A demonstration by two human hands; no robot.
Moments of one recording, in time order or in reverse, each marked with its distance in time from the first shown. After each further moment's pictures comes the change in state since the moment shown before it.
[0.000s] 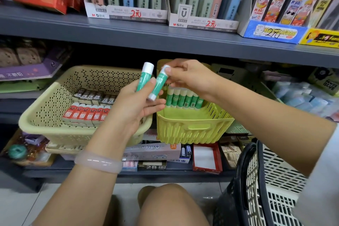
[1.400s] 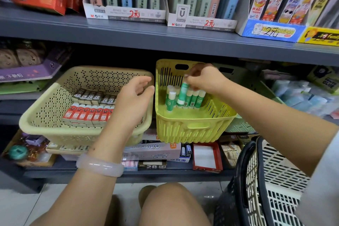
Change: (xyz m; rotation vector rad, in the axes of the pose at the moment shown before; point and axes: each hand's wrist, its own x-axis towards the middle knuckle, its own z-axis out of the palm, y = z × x) left_hand -0.001 -0.006 -0.006 0.514 0.087 0.258; right_hand 0.006 0.027 -0.038 -0.594 0.296 0.221
